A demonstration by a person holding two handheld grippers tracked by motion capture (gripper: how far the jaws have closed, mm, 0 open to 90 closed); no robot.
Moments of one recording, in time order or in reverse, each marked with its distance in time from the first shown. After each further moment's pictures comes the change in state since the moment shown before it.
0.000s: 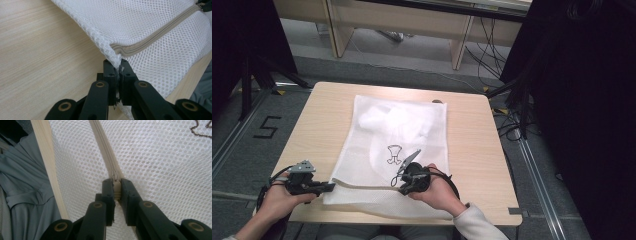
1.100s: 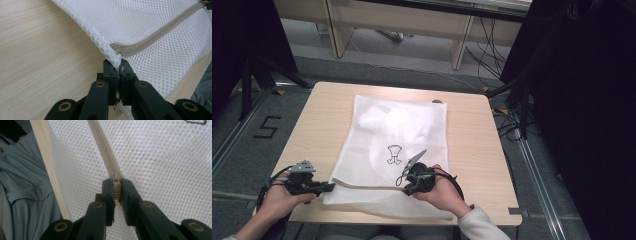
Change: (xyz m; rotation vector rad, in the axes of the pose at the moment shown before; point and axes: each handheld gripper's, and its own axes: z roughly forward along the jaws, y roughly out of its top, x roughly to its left) left arm 0.002 0.000 -0.001 0.015 0.010 0.014; right arm -0.004 -0.010 -0.006 -0.002 -0.005 0.019
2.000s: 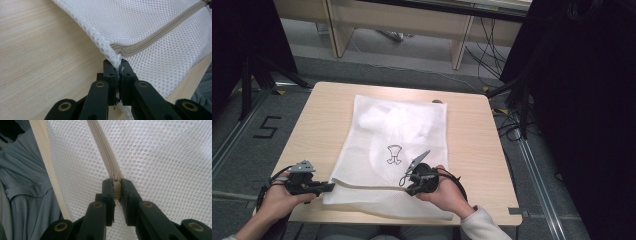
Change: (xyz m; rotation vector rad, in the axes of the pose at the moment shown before) left arm 0.002 0.001 -0.003 0.037 -0.007 0.025; right arm -0.002 -0.008 -0.005 0.002 -0.012 0.015
